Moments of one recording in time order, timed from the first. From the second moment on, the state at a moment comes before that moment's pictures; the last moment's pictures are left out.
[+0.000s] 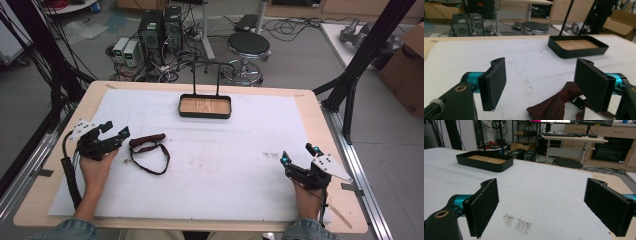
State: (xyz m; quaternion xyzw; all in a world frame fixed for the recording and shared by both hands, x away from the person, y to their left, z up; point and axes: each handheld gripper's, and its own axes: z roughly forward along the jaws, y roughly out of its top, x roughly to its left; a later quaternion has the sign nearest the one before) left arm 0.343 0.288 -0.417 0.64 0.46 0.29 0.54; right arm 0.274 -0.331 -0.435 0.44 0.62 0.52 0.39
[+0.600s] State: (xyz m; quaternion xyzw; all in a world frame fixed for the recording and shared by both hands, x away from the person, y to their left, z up) left arm 0.376 0.258 -0.445 0.75 0.44 0.20 0.45; right arm 0.275 -0.331 -0.435 0.43 0.63 0.52 0.39
